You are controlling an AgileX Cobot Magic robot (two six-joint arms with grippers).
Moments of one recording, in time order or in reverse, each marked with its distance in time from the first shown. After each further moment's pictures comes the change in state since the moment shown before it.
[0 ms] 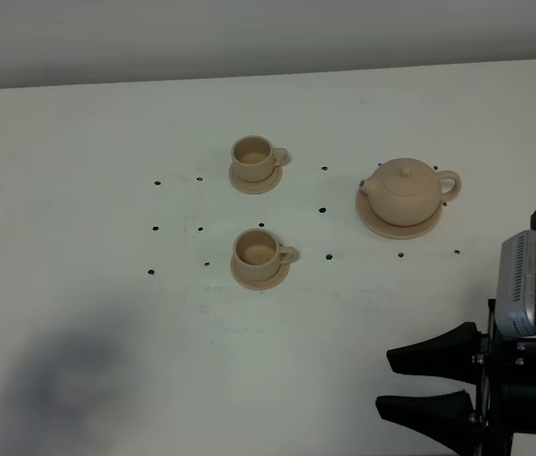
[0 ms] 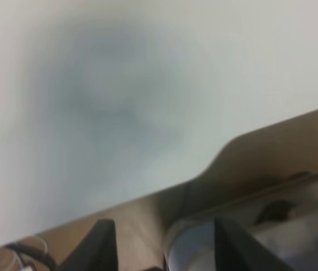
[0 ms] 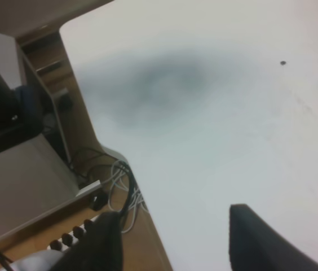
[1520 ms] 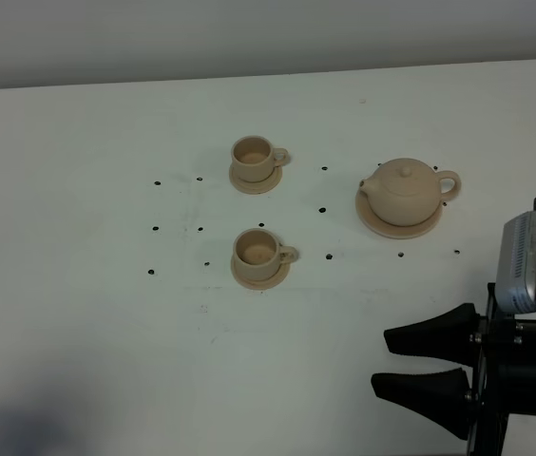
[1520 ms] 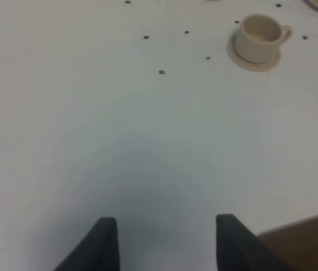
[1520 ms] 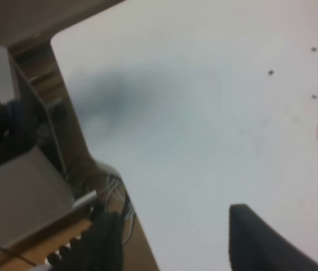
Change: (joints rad) left arm 0.112 -0.519 0.147 0.043 -0.101 0.040; right arm 0.000 0.000 -0.048 0.008 -0.009 0.059
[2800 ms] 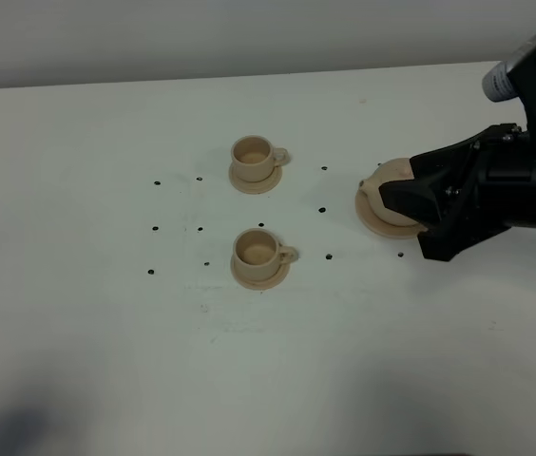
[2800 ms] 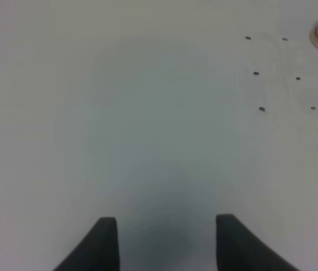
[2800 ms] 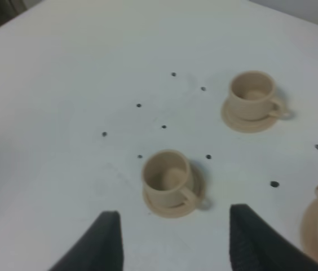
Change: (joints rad) left arm 0.297 -0.065 0.001 0.001 -0.001 0.004; right arm 0.000 0.099 -0.503 -0.582 -0.343 0.801
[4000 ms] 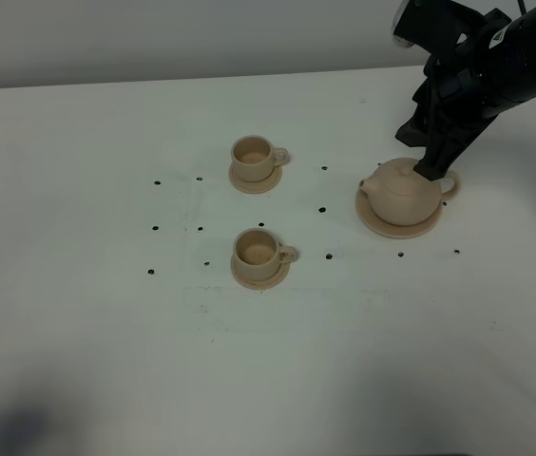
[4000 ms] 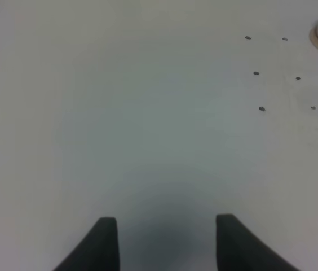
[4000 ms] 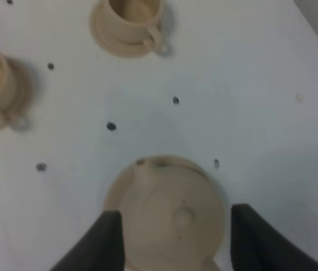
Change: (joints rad) left arm 0.000 0.000 0.000 0.000 0.000 0.001; right arm 0.000 0.438 -0.558 -0.884 0.185 0.287
